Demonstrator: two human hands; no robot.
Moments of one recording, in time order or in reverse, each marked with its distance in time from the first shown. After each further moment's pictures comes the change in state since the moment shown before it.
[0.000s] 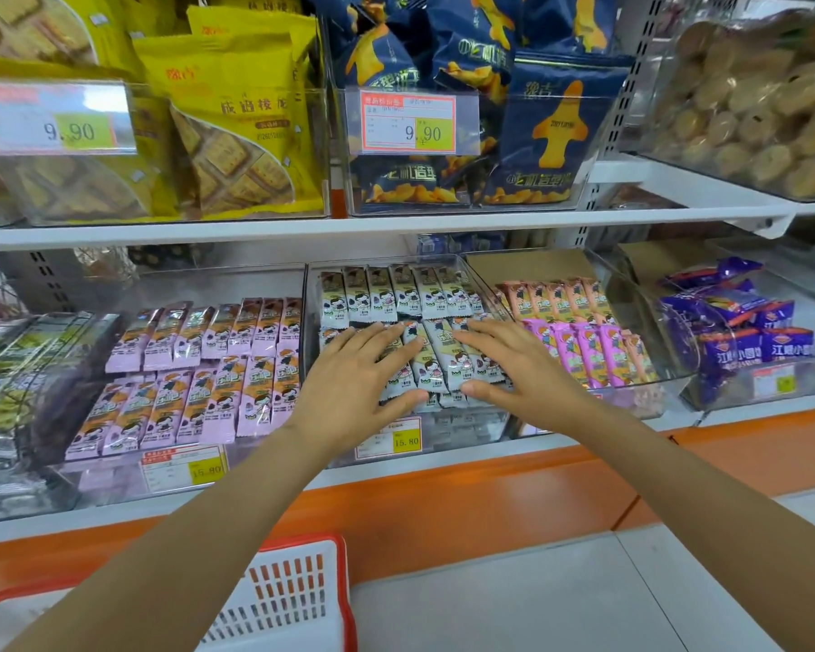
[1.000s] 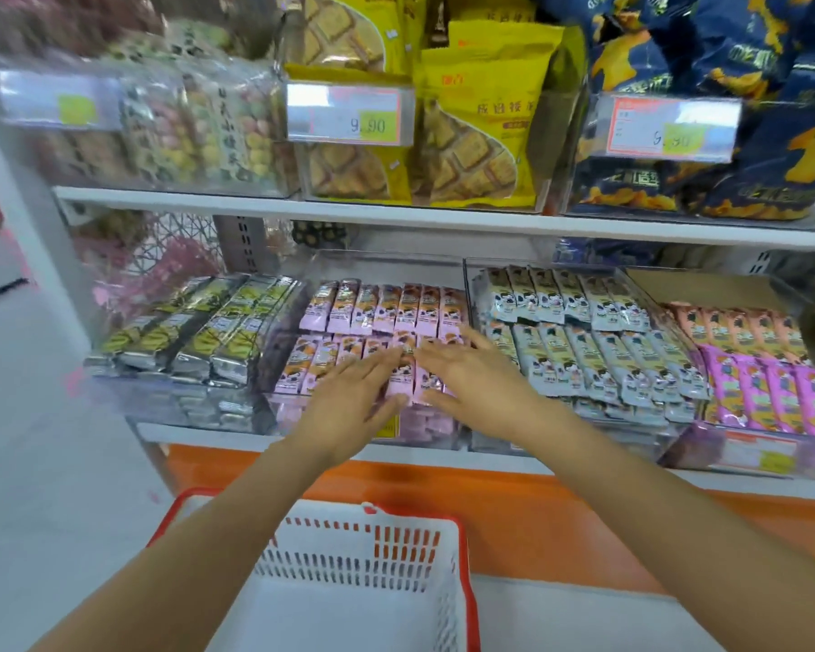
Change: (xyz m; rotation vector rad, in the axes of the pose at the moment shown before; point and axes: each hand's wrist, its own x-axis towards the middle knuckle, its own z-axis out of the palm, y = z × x) left_hand -0.142 -0.097 -0.031 -0.259 -0.116 -0.391; right_hand 0.099 -0.191 0.071 -0.326 -0.227 -0.319
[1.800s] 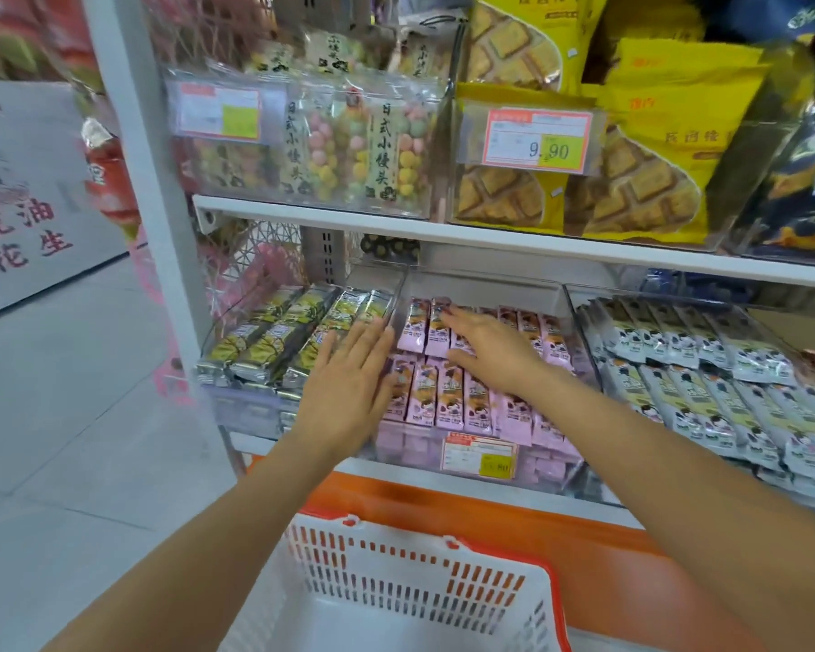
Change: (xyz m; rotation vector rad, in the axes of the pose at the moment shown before) left_hand -0.019 -0.112 -0.044 0.290 0.208 -0.113; right_hand 0.137 -0.028 0.007 0.251 0.012 0.125
